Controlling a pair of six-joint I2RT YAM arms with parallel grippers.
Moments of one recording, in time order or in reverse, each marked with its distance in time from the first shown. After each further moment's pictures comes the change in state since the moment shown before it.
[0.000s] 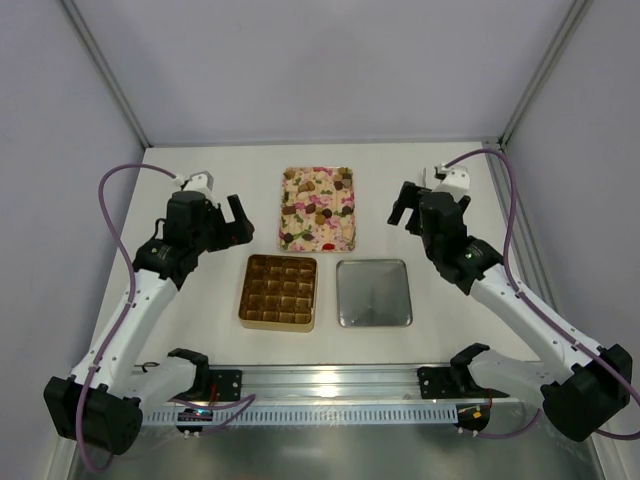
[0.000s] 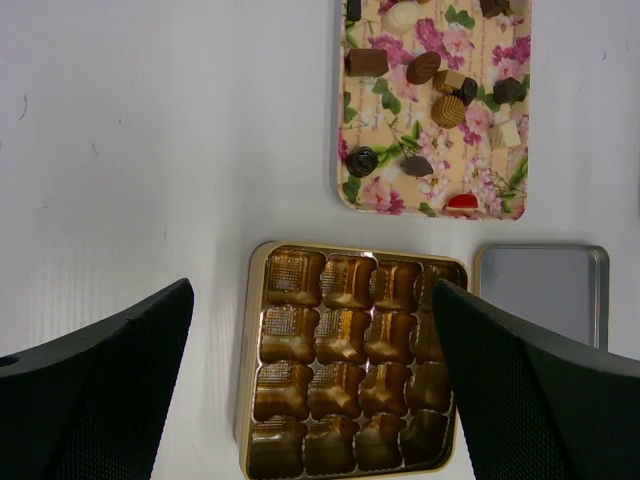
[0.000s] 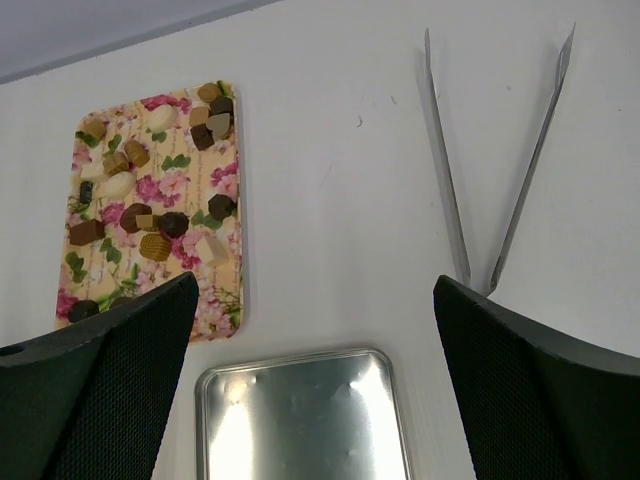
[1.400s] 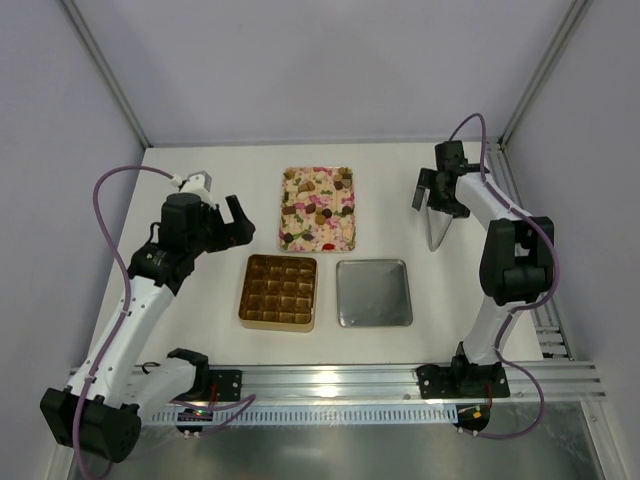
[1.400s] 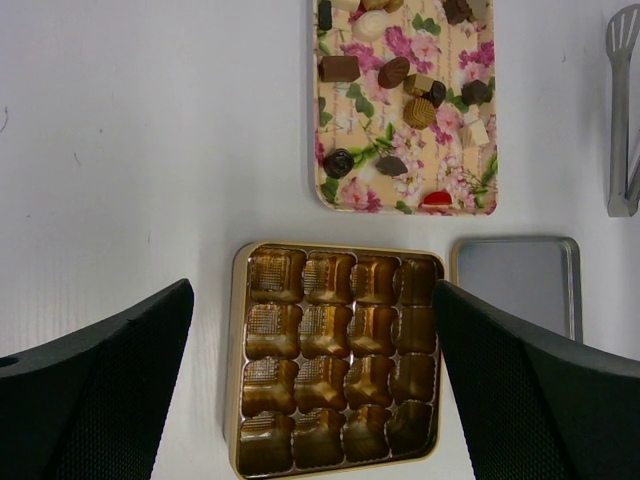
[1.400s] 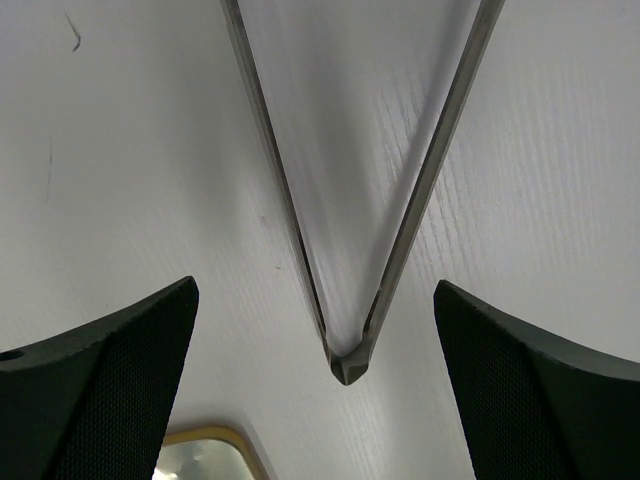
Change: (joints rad) left arm 0.000 -0.043 0.000 0.000 0.039 0.000; right arm -0.451 0.801 0.552 -0.385 -0.327 -0.168
